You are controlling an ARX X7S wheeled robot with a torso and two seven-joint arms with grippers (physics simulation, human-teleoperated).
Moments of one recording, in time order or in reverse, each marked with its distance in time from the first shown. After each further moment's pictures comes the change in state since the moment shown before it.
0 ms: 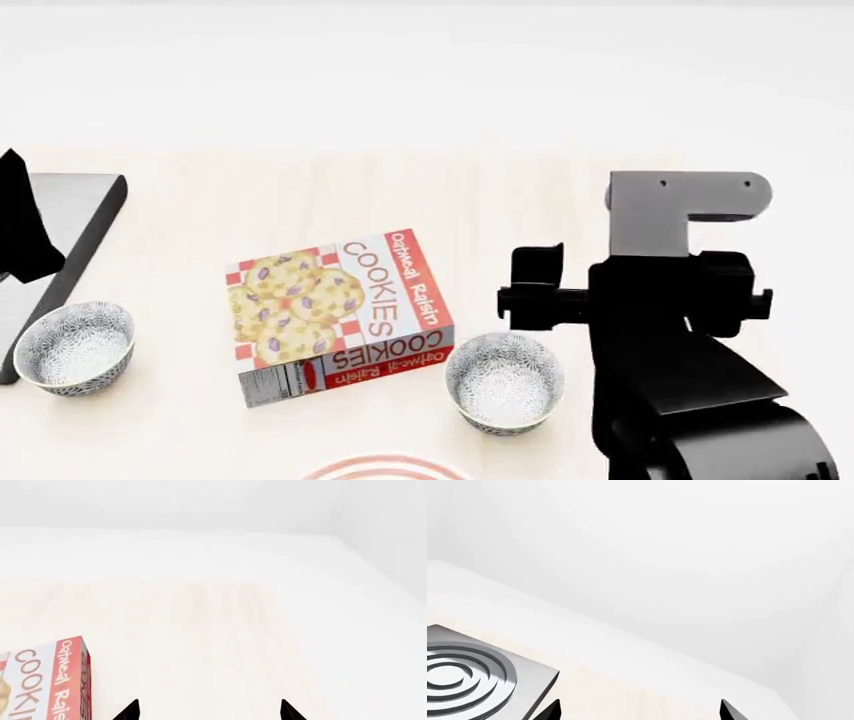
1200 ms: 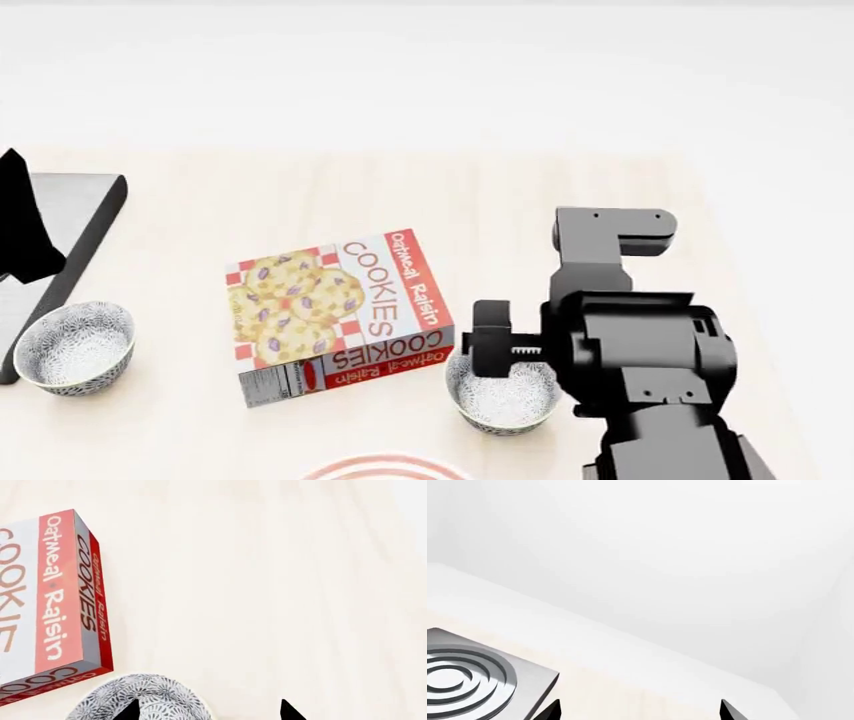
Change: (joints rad) left arm 0.009 -0.030 0.028 -0.006 -0.029 0.034 -0.024; right arm 0.425 -0.177 -0.151 1.107 -0.087 -0.172 -0.330
